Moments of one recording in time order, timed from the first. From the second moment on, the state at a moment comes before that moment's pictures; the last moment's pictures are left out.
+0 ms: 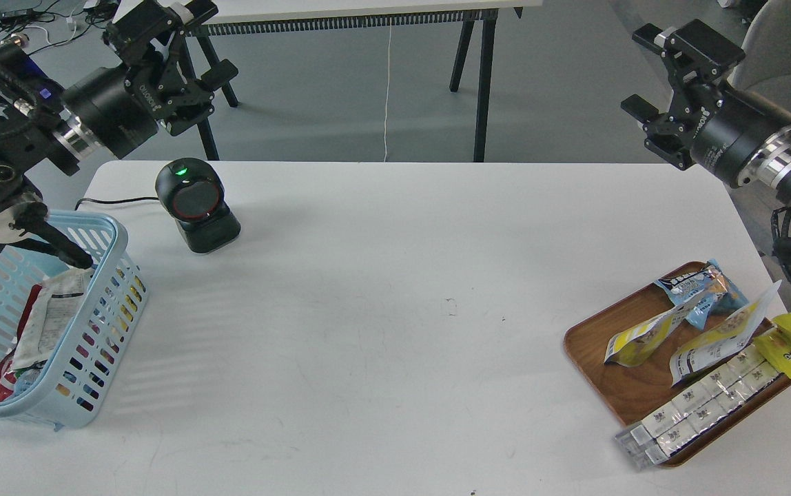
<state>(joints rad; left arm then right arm) -0.81 0.64 -0.73 -1.01 0.73 -0.49 -0.49 1.33 -0.98 -0.23 1.49 -0.10 -0.09 0.49</state>
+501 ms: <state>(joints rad) -0.80 0.64 -0.72 -0.98 0.71 -0.49 -0.49 1.33 -0.97 -0.23 1.51 -0.11 -0.06 0.49</state>
